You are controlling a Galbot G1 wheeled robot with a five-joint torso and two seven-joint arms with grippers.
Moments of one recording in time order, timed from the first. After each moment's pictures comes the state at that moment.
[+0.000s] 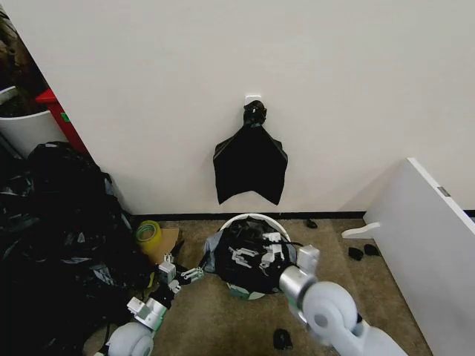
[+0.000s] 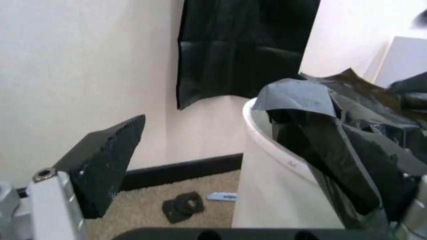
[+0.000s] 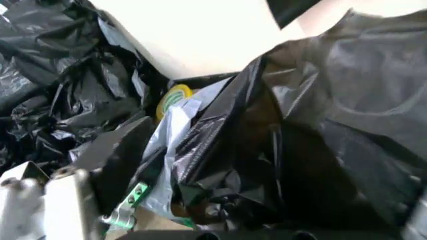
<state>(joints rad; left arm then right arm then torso) 1.30 -0.92 -0.05 -1.59 -0.62 -0.61 0.12 -1.15 1.13 0.00 2.04 0.94 -0.46 0.23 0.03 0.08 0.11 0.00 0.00</state>
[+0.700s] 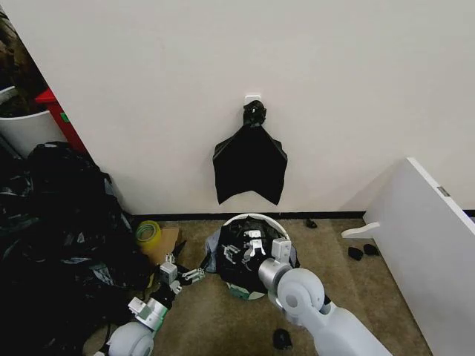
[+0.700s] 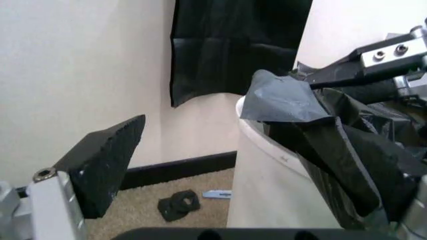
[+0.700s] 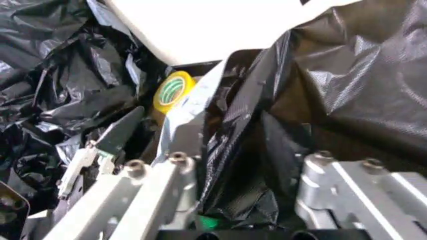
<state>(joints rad) 1.29 -0.92 -0.03 -1.58 -0.62 -0.61 0.12 -1.05 1.22 -0.08 1.93 0.91 -0.50 0.27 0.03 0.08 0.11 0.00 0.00</state>
